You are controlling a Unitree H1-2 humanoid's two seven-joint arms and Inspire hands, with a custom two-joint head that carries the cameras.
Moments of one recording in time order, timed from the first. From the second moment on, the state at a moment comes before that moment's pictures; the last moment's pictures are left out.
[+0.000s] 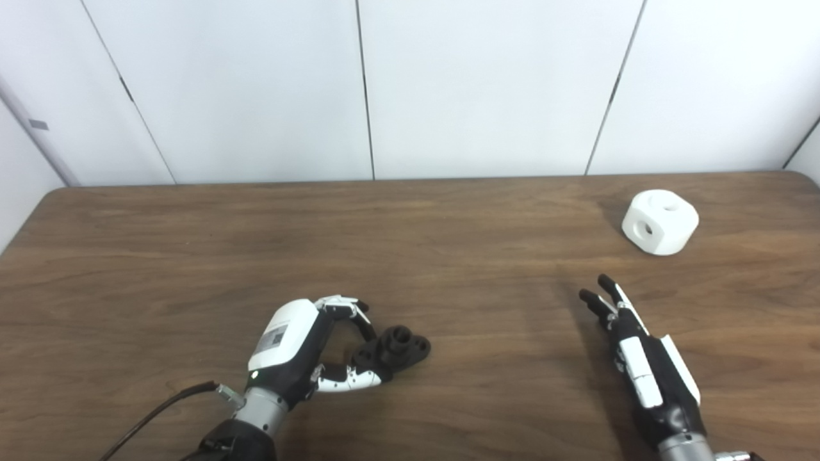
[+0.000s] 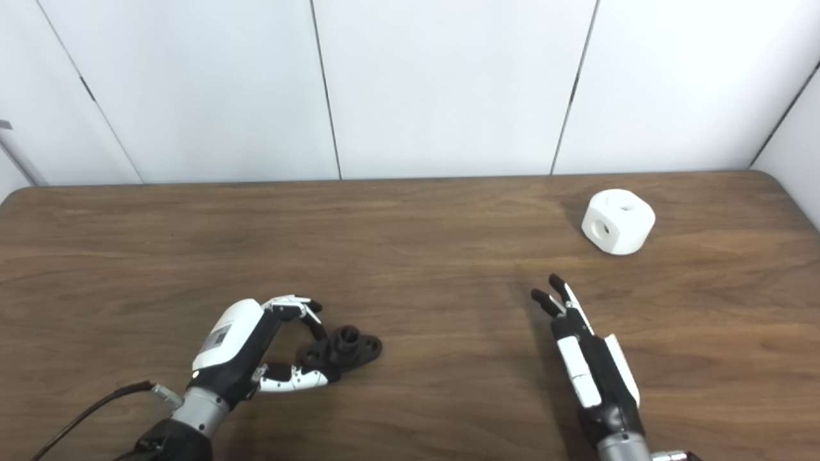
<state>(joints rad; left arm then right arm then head) 0.01 0.28 -0.34 -0.34 0.68 0.24 -0.16 0.22 -0.14 0.00 -0.33 0.02 0.09 0.05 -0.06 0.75</state>
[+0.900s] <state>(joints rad) -0.03 0.29 -0.48 -0.23 0.86 0.09 -0.15 0.22 -0.14 0.01 -0.34 0.00 0.11 0.05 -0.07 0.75</state>
